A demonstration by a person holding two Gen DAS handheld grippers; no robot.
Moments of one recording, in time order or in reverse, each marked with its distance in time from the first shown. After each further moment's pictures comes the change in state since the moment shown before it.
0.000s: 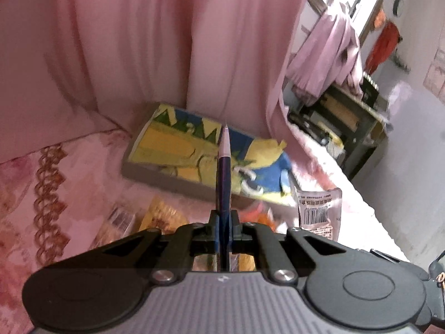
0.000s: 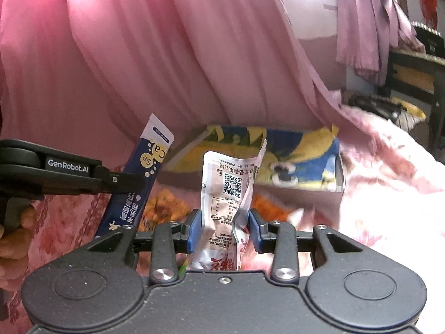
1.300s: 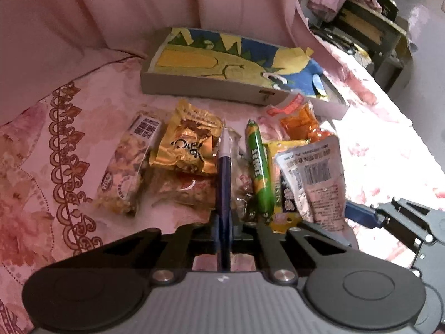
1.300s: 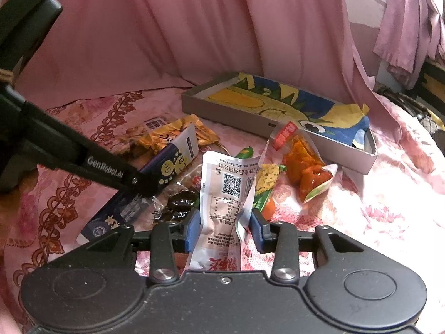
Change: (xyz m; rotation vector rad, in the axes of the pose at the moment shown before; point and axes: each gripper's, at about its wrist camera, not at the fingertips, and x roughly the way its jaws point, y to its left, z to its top) left arm 0.017 0.011 -0.063 0.141 0.304 0.157; right arm 0.016 0.057 -0.072 -0.219 0.168 -0.008
